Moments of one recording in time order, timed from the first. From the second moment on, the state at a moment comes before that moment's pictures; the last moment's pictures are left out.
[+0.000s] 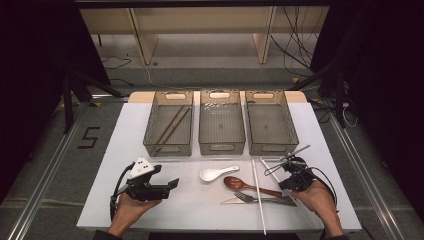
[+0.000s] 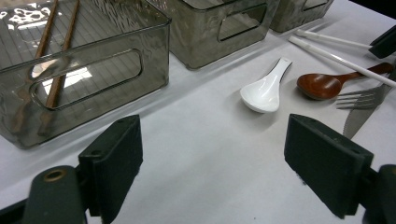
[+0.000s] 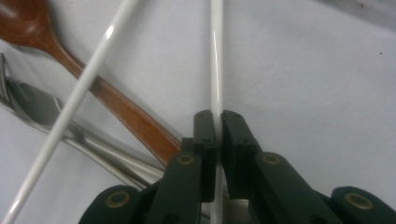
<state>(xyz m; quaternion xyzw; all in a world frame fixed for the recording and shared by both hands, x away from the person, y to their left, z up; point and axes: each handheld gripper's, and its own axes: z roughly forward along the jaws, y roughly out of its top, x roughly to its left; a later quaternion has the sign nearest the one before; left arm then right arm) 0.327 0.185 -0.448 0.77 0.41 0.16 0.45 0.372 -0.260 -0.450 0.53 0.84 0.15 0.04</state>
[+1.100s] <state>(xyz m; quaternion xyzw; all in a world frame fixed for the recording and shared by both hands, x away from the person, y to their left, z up) 0.326 0.194 -0.446 0.76 0.41 0.18 0.47 0.371 -0.270 -0.443 0.51 0.84 0.18 0.05</state>
